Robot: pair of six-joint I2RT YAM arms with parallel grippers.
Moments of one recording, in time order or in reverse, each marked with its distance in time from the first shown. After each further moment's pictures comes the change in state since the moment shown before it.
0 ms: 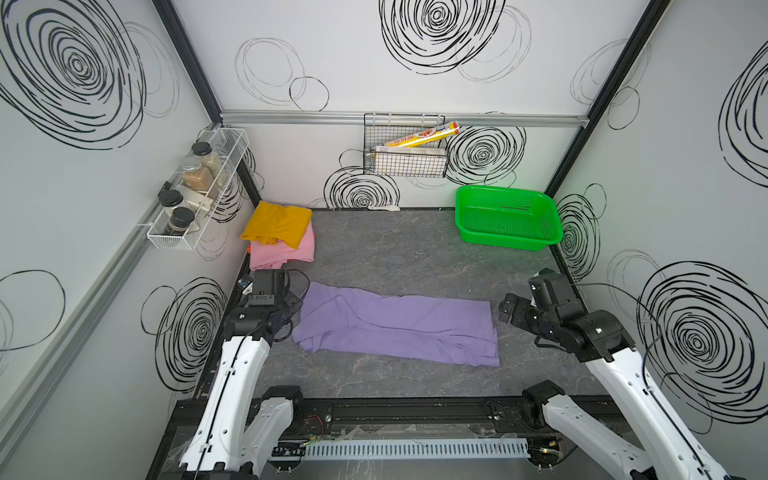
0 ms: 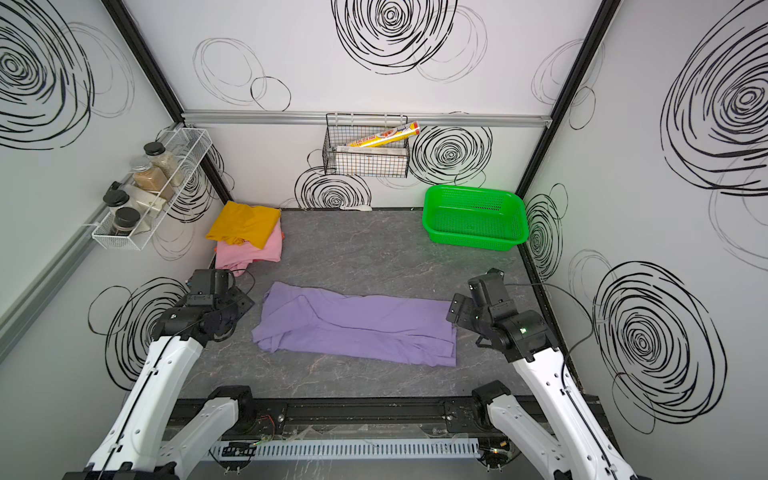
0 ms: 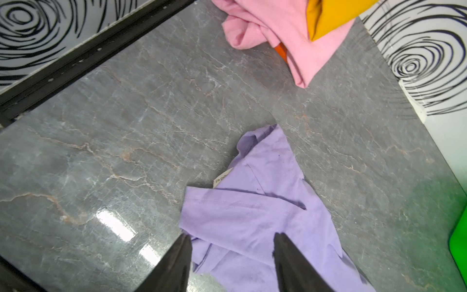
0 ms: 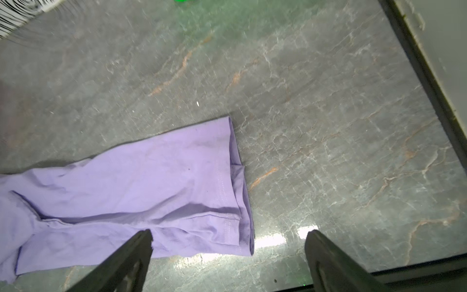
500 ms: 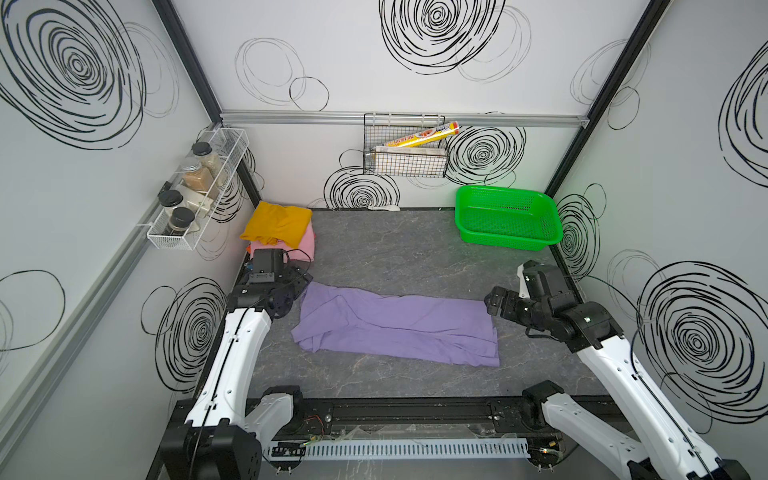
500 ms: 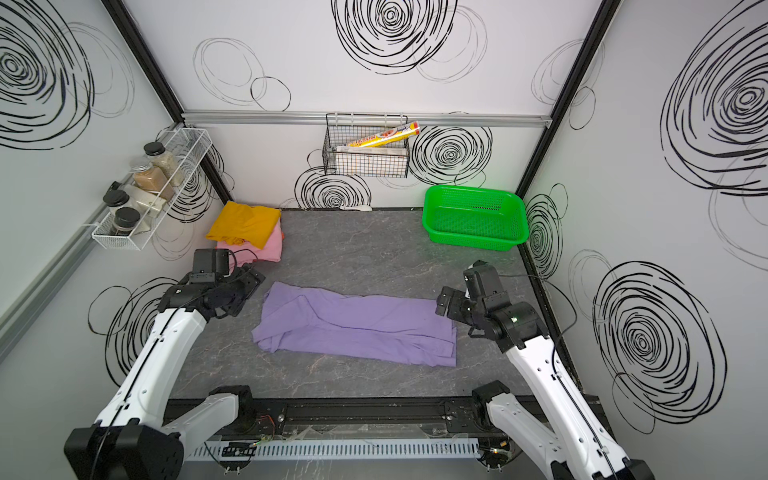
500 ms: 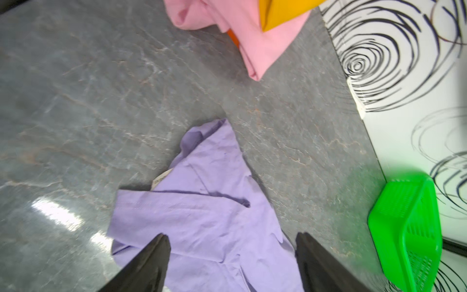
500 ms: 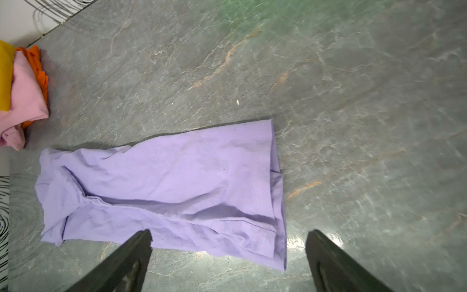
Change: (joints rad) left arm -0.016 0.206 0.132 0.146 0.232 -0.032; right arm 0.000 0.119 -0.029 0.166 -0.214 -0.065
